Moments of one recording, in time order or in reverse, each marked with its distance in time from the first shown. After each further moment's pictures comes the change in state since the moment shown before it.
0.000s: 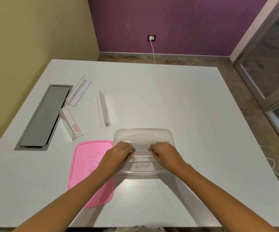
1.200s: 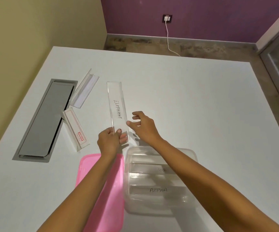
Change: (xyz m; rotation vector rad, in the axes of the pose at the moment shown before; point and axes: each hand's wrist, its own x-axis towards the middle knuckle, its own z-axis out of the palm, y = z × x) left_hand 0.092 -0.083 -0.025 -0.946 0.486 -1.157; right_hand 0.200 -0.059 0.002 0.752 0.006 0.249
